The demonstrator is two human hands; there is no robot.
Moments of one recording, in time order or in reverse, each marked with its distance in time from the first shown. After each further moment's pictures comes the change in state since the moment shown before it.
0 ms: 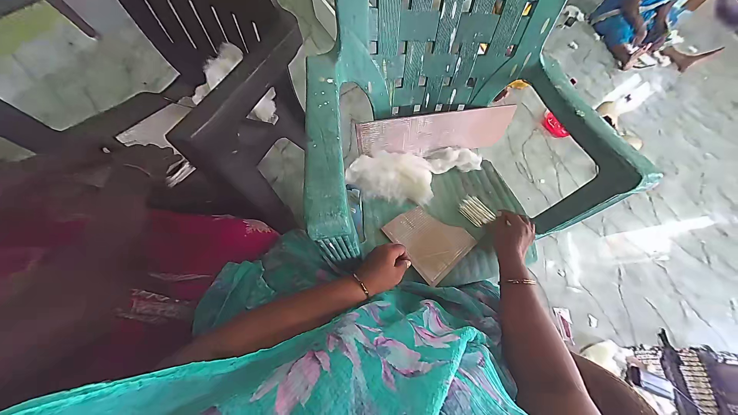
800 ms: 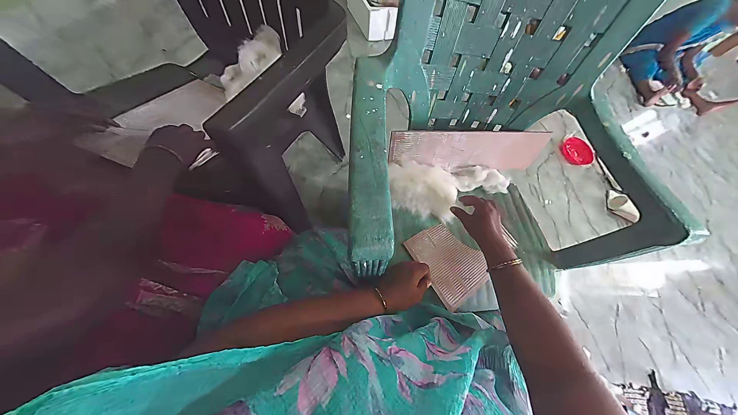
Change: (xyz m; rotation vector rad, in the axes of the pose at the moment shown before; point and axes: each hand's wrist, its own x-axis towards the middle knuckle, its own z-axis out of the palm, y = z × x) left_hand 0.005 -0.008 -0.015 0.013 -0.194 0.085; right_hand 0.032 -0.115 0.050 -0.017 -0.326 -0.431
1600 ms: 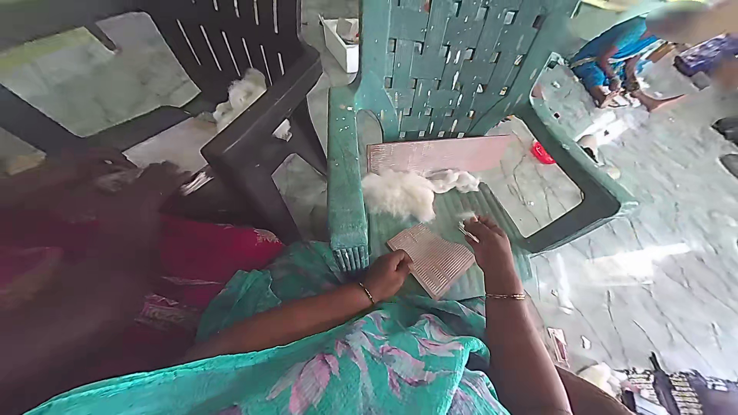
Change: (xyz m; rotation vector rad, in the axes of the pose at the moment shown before) left_hand -0.004 -0.003 0.013 -0.223 0.288 0.006; right_hand -0.079 0.011 -0.030 1.198 0.293 0.454
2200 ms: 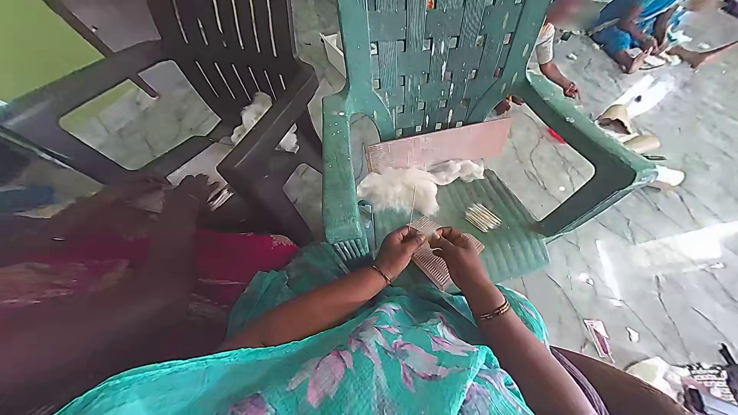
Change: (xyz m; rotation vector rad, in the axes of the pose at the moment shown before) left_hand 0.022 0.023 0.012 -0.466 0.328 -0.038; right_hand -0.065 0.034 0.030 0.034 -0.352 0.018
